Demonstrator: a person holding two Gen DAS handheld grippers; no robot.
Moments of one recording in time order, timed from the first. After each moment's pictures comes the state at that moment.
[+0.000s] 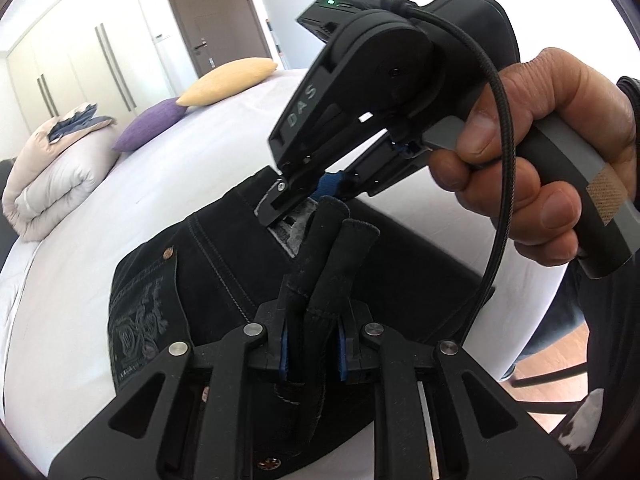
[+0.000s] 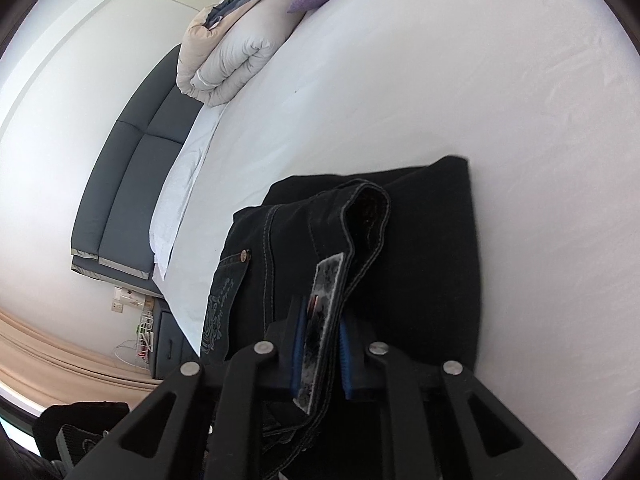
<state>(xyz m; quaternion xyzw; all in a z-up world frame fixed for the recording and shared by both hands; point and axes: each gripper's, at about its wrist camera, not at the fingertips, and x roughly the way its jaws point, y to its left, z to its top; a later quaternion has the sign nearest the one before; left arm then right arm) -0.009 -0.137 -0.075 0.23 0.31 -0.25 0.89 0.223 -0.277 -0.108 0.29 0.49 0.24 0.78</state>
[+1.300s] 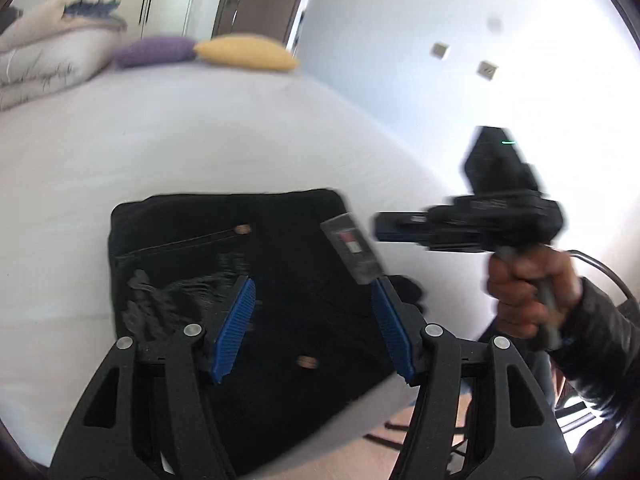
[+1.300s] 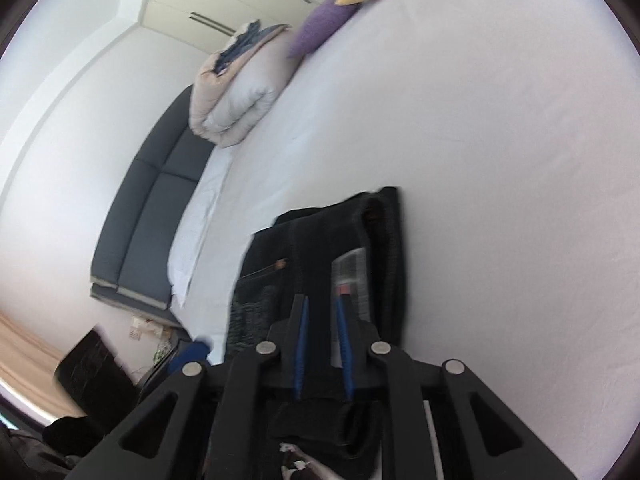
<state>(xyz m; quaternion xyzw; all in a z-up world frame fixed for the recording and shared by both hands) 0.054 0.045 -0.014 -0.02 0.40 -0.30 0.87 0.176 -0.321 -0.086 0.34 0.44 0.26 0.79</state>
